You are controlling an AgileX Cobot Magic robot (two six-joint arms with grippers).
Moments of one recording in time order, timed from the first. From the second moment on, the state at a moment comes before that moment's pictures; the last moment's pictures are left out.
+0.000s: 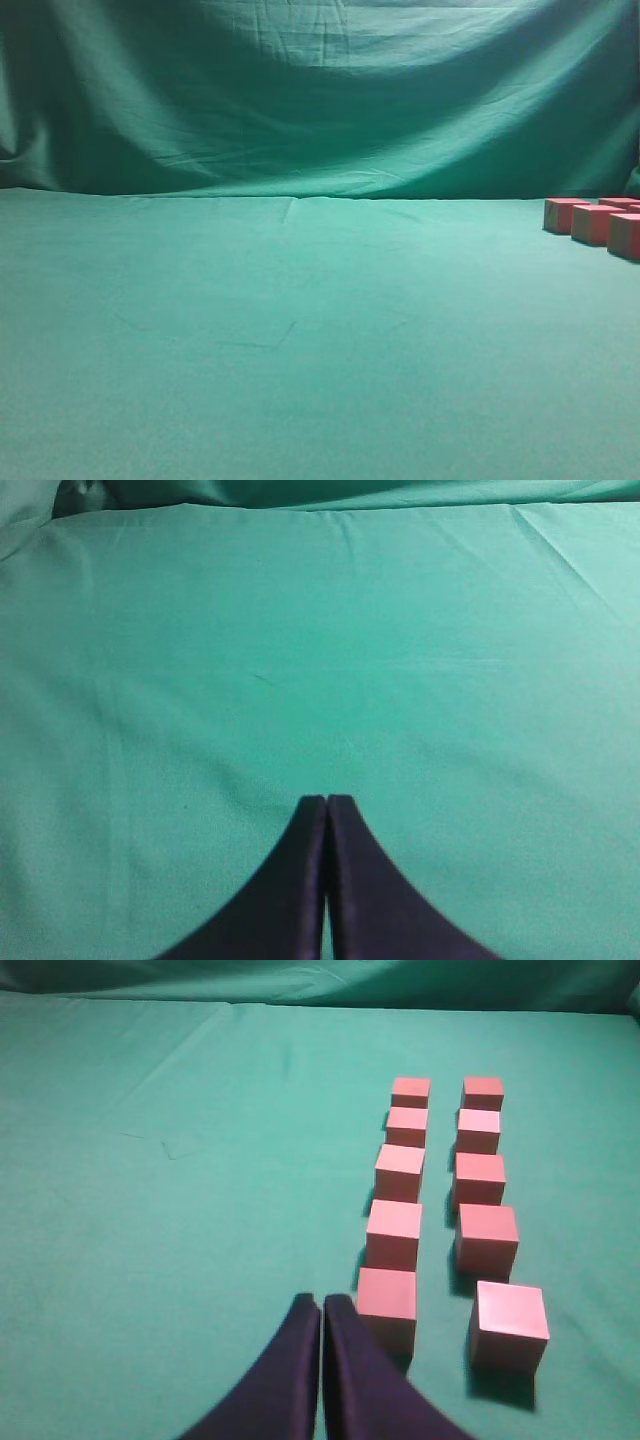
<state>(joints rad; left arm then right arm) -0.01 -0.01 0.02 0.02 0.35 0.01 0.13 -0.01 0.02 0.35 0.42 -0.33</state>
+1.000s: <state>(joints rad) -0.01 -0.01 0.02 0.02 0.35 0.01 0.12 -0.01 0.02 0.80 0.21 -0.33</state>
